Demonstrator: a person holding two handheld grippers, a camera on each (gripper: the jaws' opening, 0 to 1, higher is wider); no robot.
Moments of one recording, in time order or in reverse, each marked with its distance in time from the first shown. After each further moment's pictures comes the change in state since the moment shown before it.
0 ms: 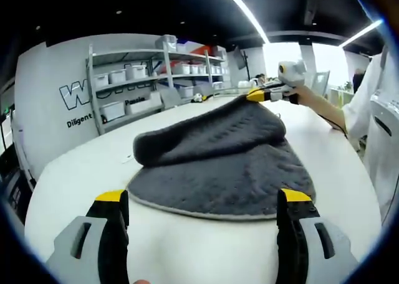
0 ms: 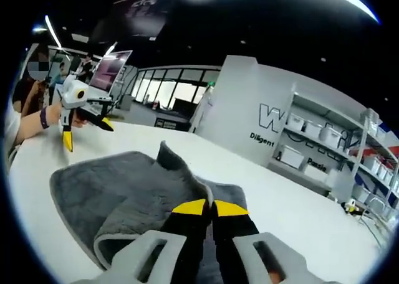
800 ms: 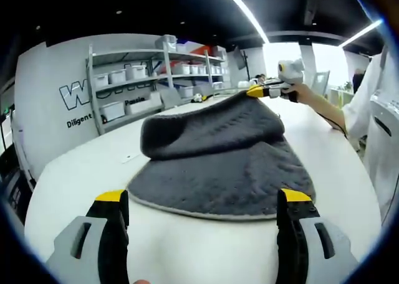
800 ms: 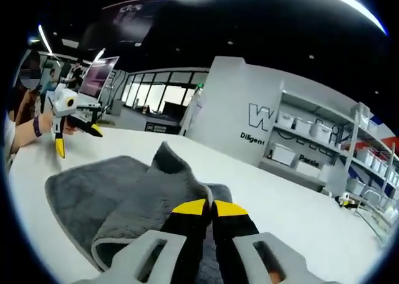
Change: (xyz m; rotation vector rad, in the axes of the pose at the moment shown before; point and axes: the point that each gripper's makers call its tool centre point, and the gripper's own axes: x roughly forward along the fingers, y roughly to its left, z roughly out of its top) left arm 0.000 0.000 0.000 0.000 -0.001 -0.001; right arm -0.010 -0.028 -0.001 0.045 -0.012 -0.063
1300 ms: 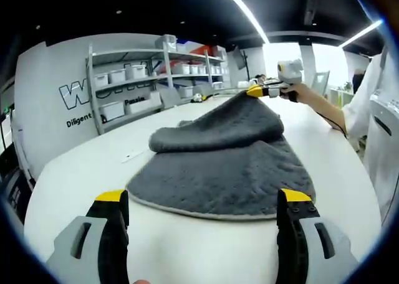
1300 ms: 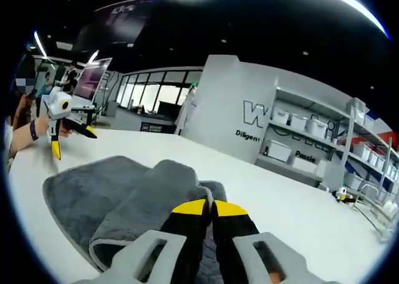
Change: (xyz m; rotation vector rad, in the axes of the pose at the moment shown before) left arm 0.001 0.000 -0.001 -0.003 0.002 -0.002; right arm -0.003 -0.011 -0.005 0.026 0.011 -0.027
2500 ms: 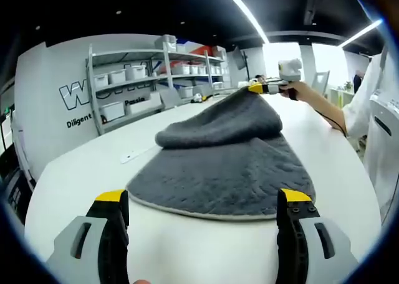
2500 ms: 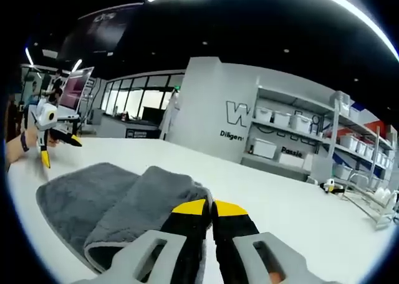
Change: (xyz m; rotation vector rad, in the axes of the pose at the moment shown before) left arm -0.001 0.000 0.001 0.004 -0.002 0.002; right arm -0.018 -0.043 -0.003 0.071 -0.016 -0.109
